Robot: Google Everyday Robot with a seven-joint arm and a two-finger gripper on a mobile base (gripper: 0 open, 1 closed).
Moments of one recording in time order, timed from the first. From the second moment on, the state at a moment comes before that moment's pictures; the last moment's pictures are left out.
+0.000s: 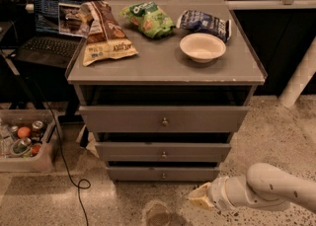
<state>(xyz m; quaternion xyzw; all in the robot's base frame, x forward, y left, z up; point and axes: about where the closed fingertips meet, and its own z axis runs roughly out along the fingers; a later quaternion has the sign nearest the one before) 0.399 -0.141 0.476 -0.41 0.84 0.27 0.24</state>
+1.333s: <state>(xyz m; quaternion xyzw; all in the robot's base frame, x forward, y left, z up) 0.459 -0.147 0.424 -0.36 0.83 0.29 0.32</state>
